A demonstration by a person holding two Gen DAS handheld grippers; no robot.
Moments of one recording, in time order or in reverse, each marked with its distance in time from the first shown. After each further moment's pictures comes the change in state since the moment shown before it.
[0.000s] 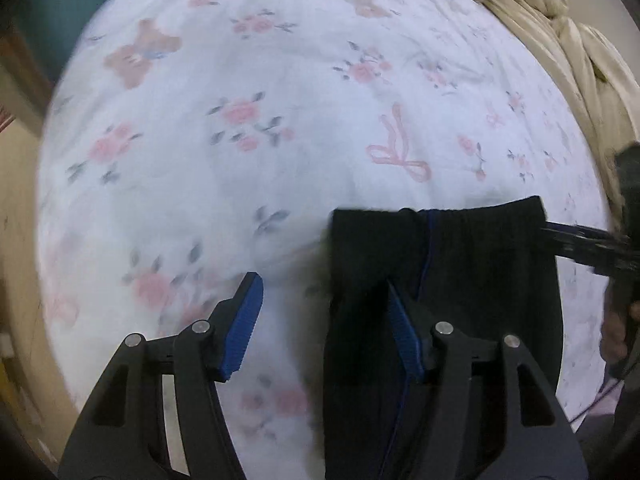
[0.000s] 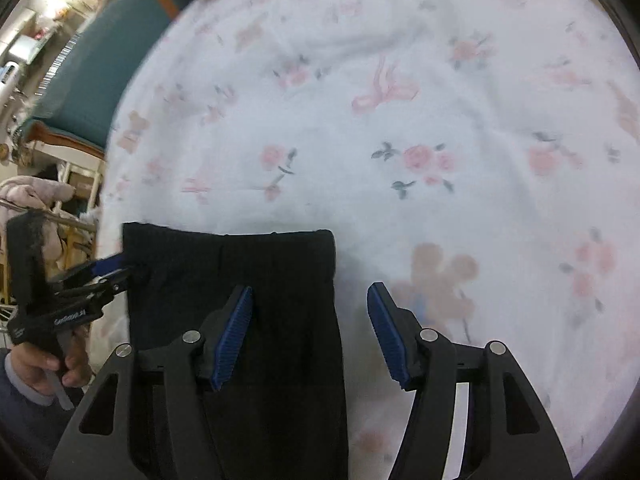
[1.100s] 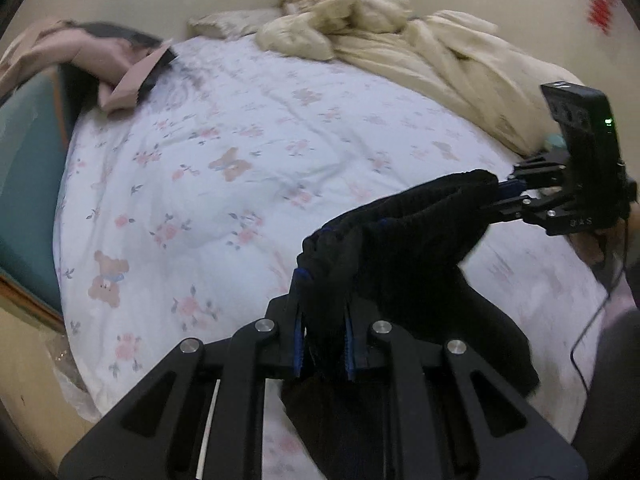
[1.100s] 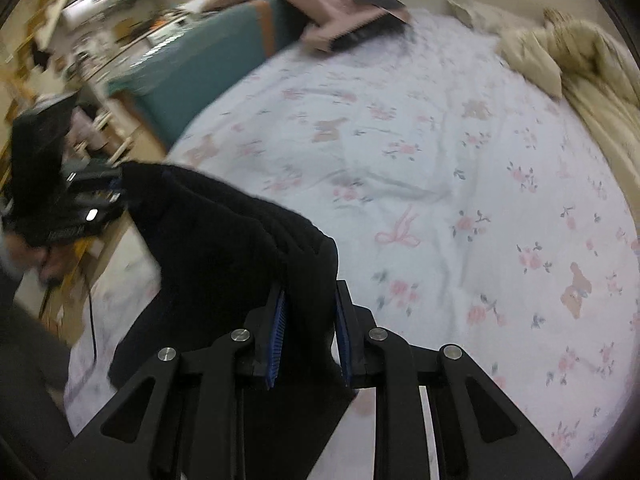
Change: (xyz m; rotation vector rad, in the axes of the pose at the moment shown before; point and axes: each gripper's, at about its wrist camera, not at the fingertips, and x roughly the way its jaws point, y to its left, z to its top) left arm -0.120 -0.072 0.011 0.483 -0.309 -0.129; right arm -0.123 0.044 -0.026 -0.449 -0.265 -0.033
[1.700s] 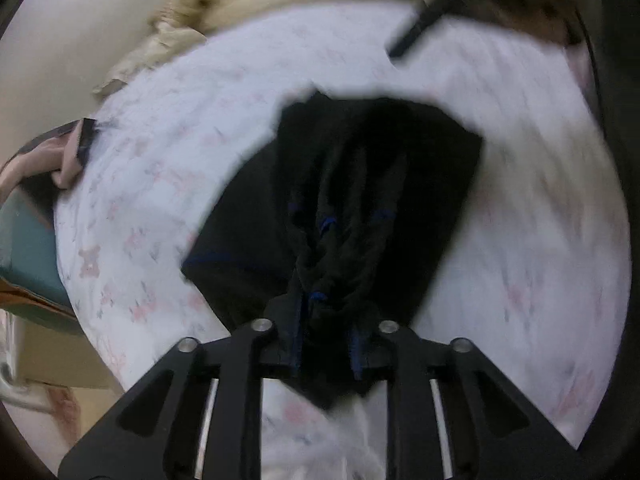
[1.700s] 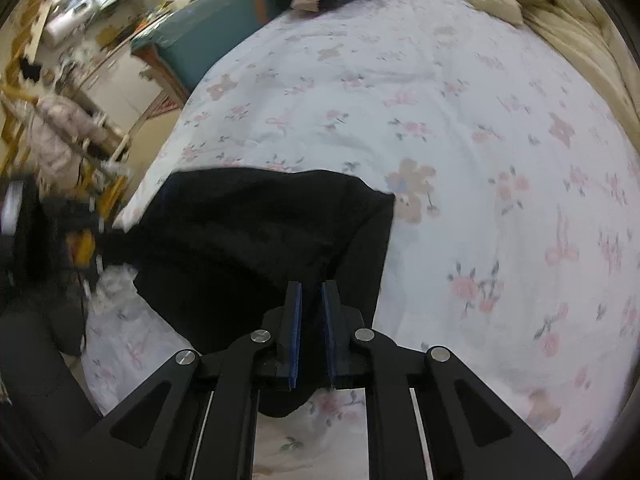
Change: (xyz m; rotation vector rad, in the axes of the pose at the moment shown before) left arm -0.013 -0.141 -0.177 0.557 0.223 0.093; right arm -0.020 0.031 -0.135 0.217 0.080 0.015
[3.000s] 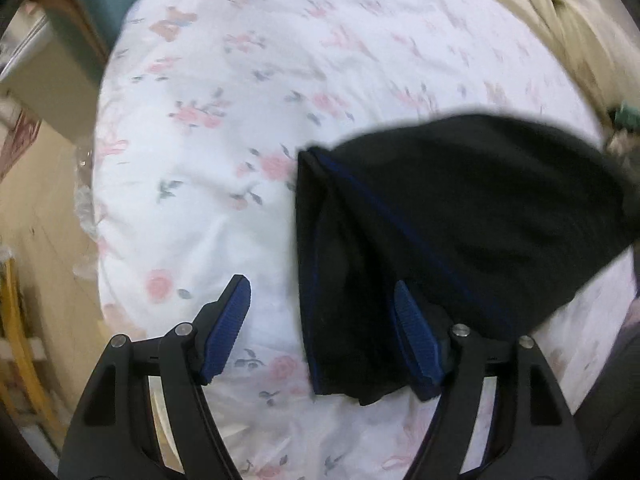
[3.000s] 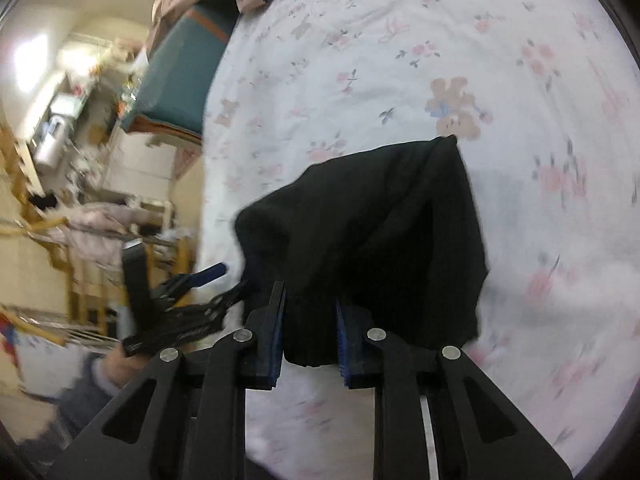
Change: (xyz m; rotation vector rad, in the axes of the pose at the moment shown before) left arm 0.030 0.112 -0.033 -0.918 0.185 -0.025; right arm 0.002 0.011 -0.007 0.466 0.043 0.307
